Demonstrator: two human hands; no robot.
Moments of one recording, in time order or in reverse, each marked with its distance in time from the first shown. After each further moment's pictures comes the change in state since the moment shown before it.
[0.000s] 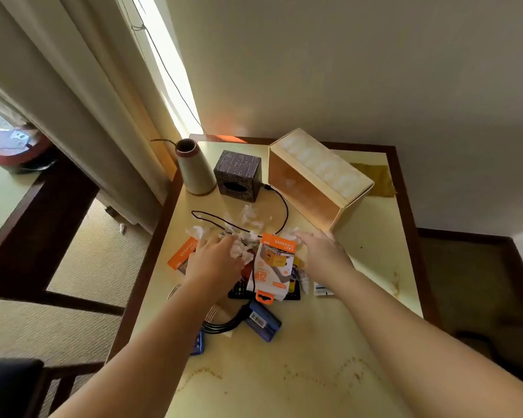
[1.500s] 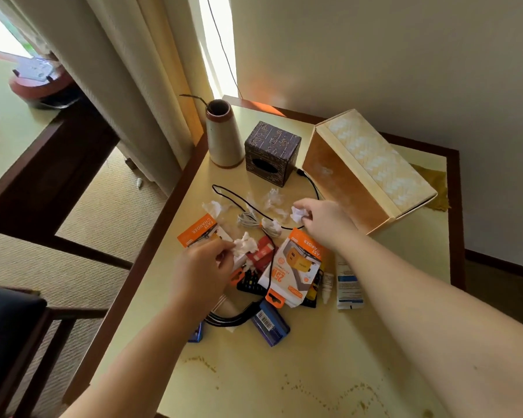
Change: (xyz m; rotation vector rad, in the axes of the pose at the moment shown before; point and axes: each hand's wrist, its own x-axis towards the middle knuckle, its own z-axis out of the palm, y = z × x) left_hand -0.027 -0.039 0.022 -0.350 0.448 0.064; right_hand 0.107 -0.023 0.004 0.047 -0.056 -0.229
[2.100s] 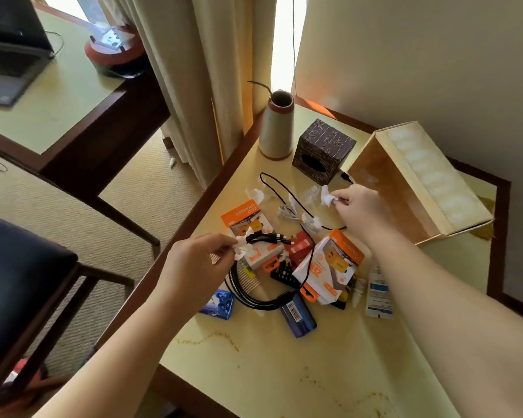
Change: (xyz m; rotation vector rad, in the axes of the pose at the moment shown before) left_hand -0.047 -0.036 -0.069 -0.123 0.055 -0.097; right_hand 0.019 -0.030 0.001 -0.103 0.213 -0.051
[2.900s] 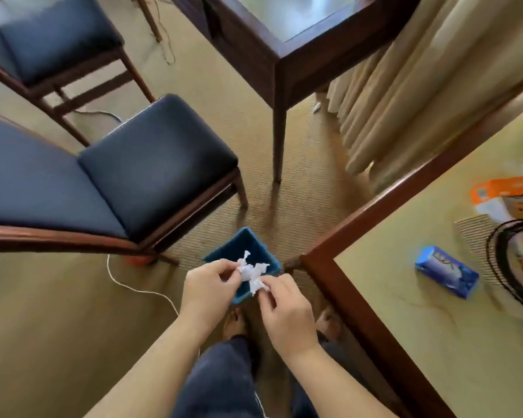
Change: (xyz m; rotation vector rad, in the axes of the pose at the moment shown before) left_hand -0.284 -0.299 -0.110 -0.011 0.260 -0.805; right_hand -0.358 -0.340 0.333 0.467 -0.253 -0.540
